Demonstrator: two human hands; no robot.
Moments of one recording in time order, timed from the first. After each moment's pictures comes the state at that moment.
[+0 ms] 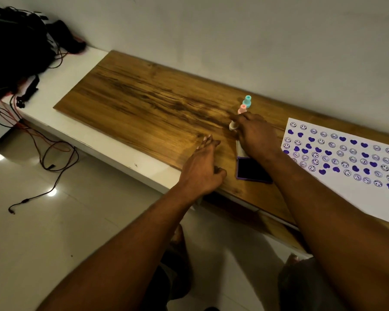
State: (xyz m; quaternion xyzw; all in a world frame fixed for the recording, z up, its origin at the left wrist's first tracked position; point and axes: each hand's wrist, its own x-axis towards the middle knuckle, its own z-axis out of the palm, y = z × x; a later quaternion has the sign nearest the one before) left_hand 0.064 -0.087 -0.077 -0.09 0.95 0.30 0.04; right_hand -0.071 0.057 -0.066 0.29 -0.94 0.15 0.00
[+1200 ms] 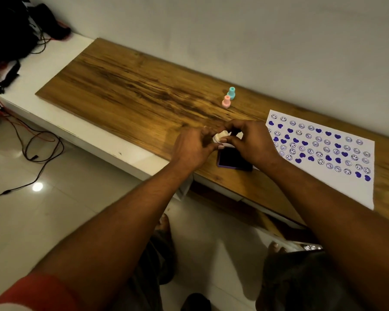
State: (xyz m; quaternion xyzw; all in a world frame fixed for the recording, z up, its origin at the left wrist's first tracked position) left_hand 0.040 -0.069 -0.071 -0.11 0.92 0.38 -0.05; right_hand -0.038 0.109 -0.057 0.28 -0.89 0.36 -0.07
